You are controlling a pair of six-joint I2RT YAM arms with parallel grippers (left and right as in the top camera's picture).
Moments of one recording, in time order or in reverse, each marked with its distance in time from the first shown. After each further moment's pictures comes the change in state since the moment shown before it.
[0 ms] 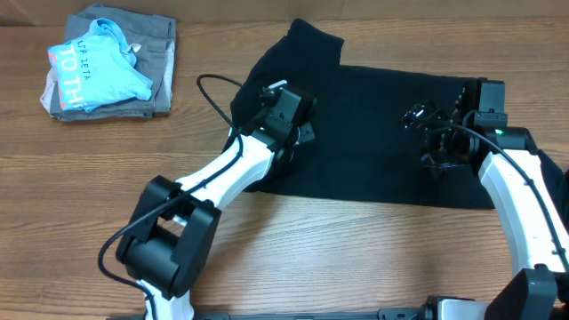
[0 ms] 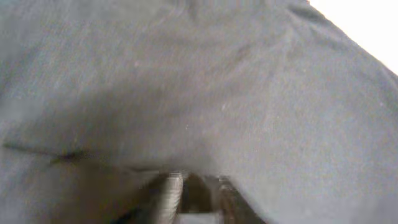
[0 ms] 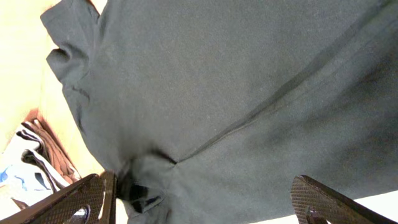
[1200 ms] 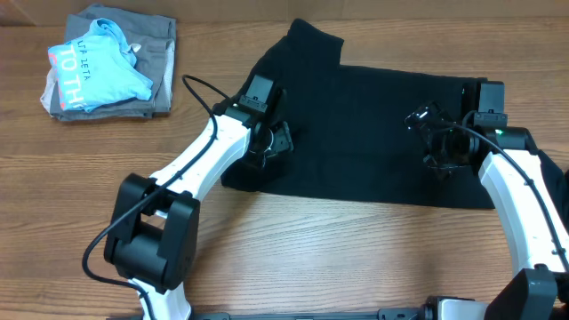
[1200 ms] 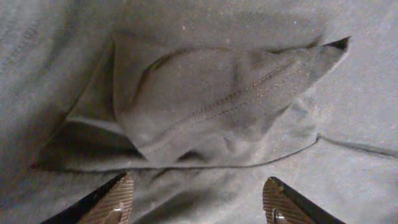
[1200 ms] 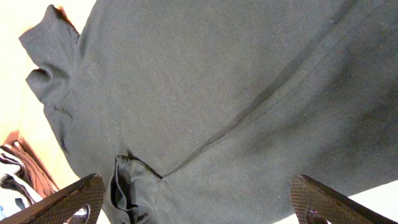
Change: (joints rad) left arm 0.135 0.000 0.114 -0.513 0.256 0.136; right arm 0.000 0.000 0.000 -0.019 0.086 0.026
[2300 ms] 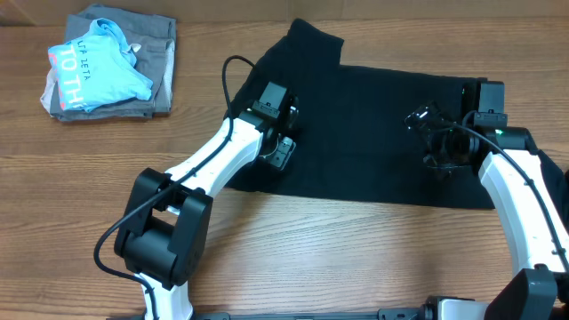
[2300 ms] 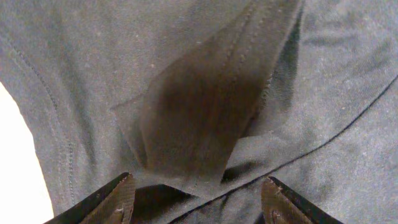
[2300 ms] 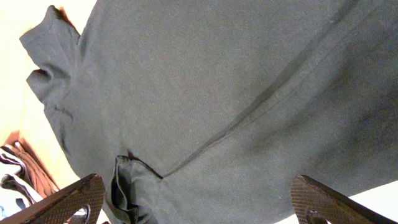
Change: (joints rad) left arm -0.052 0.034 -0.001 0.020 -0.208 0.691; right arm 0.000 0.000 0.000 0.001 0.000 0.001
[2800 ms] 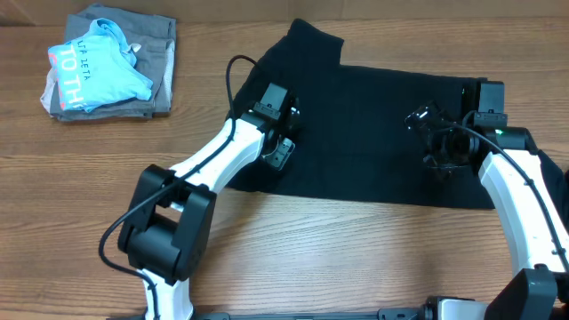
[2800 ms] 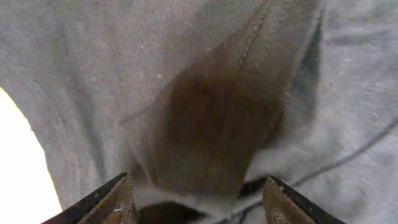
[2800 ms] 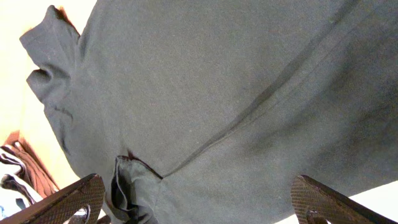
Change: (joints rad) left arm -0.001 0.030 -0.008 0.043 -0.040 0.056; right arm 0.000 0.000 0.000 0.000 0.000 0.000
